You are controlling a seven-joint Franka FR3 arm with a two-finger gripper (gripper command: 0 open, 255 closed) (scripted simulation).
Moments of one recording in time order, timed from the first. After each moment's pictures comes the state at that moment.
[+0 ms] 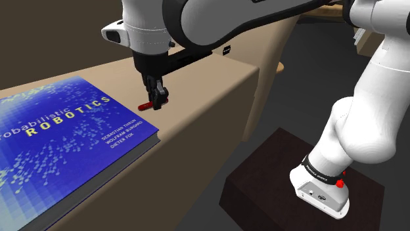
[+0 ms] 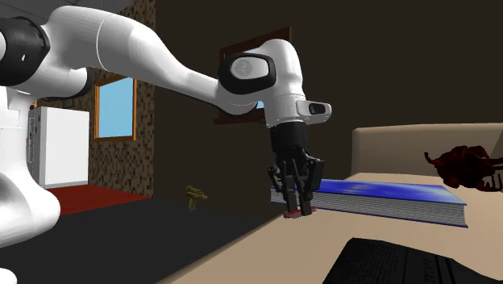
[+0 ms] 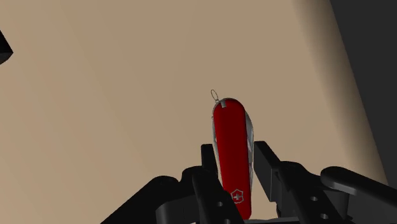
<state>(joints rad) 0.40 0.11 0.45 -1.73 -0.22 1.91 -0.46</state>
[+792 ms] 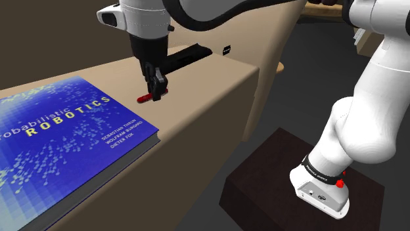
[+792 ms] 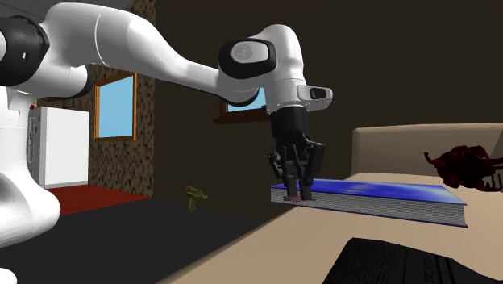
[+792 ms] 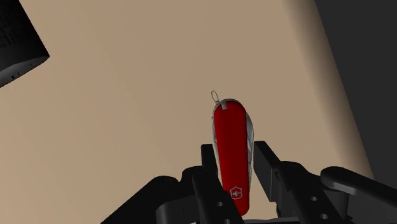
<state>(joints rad) 0.41 0.11 0.45 -1.65 -0.22 1.83 -0.48</state>
